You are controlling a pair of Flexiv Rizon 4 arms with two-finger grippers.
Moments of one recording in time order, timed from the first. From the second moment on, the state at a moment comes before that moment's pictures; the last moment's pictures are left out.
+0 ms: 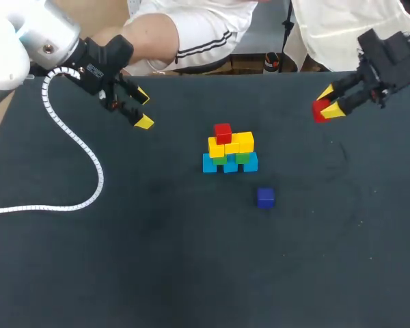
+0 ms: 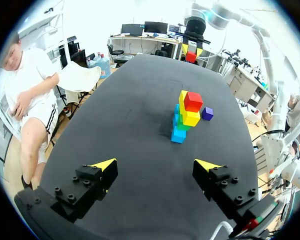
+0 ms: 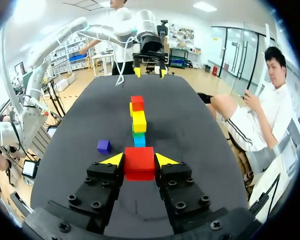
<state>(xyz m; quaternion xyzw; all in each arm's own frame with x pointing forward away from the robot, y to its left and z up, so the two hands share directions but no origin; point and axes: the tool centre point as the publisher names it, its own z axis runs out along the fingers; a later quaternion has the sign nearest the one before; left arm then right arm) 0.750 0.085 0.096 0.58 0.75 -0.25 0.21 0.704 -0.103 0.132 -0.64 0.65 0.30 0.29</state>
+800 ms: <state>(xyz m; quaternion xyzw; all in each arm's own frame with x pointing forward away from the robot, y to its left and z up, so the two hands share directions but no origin) 0.750 0.085 0.096 0.58 0.75 -0.25 0.21 0.711 -0.084 0.129 -0.66 0.62 0.31 0.31</state>
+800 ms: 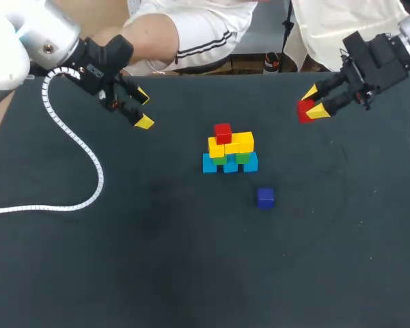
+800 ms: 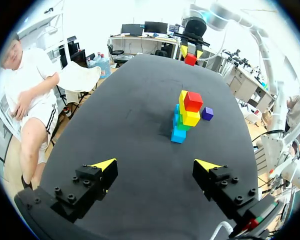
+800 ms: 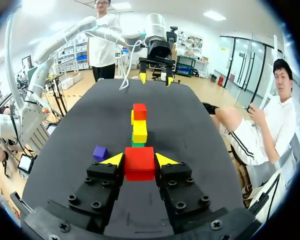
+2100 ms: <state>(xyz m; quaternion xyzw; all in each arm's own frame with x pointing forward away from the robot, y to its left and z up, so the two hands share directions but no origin) 0.750 0.085 0.096 0.58 0.75 -0.25 0.21 0.662 -0.030 0.151 -0.63 0.63 0.32 0.32</state>
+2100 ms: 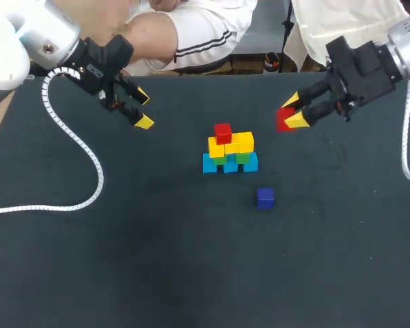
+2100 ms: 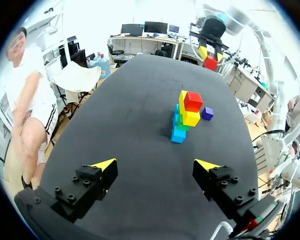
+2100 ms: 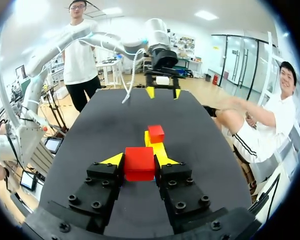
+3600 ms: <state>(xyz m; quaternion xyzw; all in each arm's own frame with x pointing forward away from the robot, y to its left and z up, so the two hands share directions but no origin) 0.750 0.085 0.096 0.58 0.75 -0.25 0.21 0.670 0.021 0.128 -0.64 0.60 0.36 0.31</state>
